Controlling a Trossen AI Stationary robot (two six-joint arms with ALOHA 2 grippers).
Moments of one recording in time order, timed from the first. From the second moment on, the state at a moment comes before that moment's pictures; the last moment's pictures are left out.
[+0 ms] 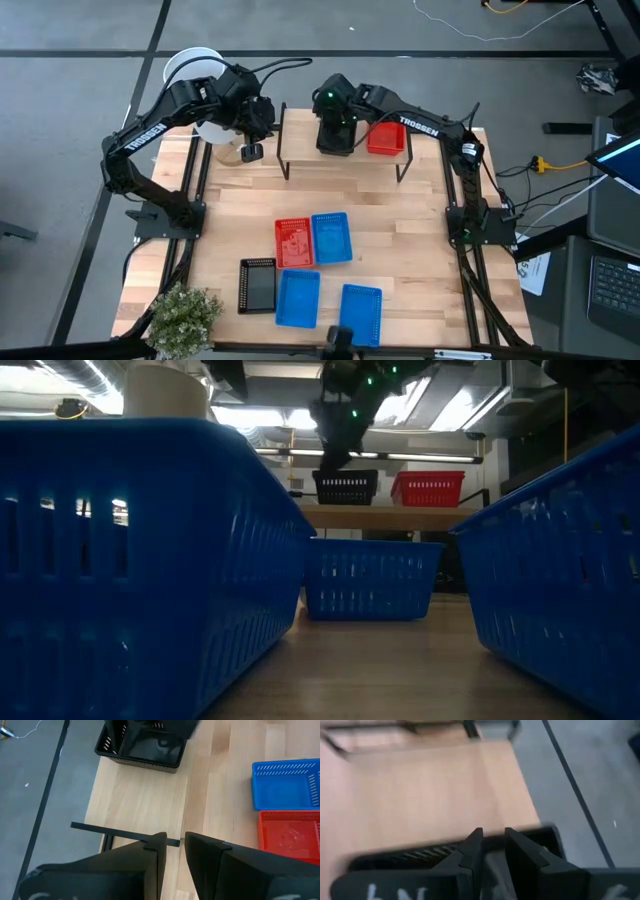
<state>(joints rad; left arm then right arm) 0.48 1.41 1.79 -1.20 0.00 0.35 -0.45 2.04 2.04 -0.86 0.10 -0.27</state>
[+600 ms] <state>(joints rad) 0.48 1.41 1.79 -1.20 -0.01 0.35 -0.32 2.03 2.02 -0.92 0.10 -0.32</state>
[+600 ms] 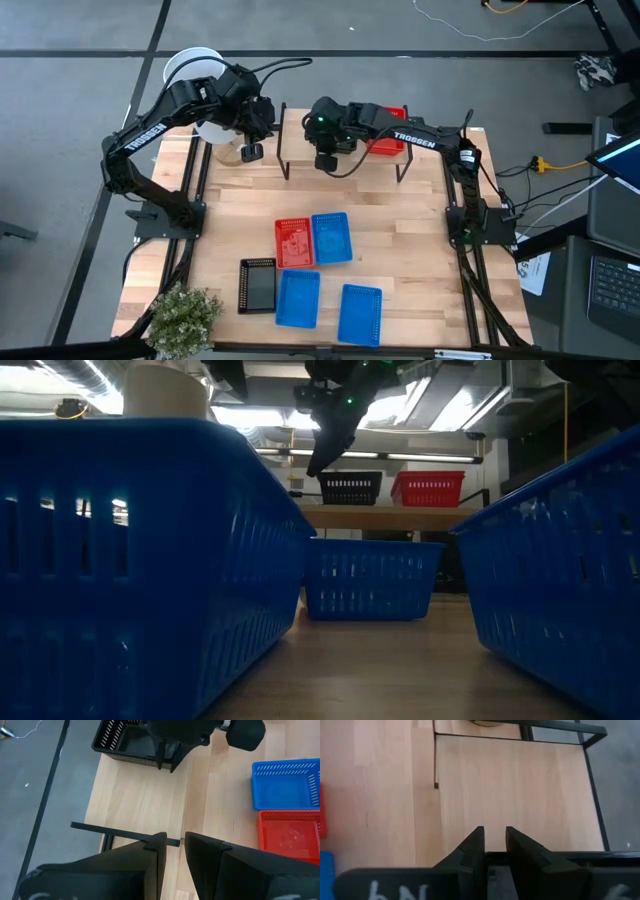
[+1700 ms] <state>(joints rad) 0.48 1.41 1.79 -1.20 -0.01 0.35 -0.39 2.03 2.06 -1.13 0.24 -0.19</state>
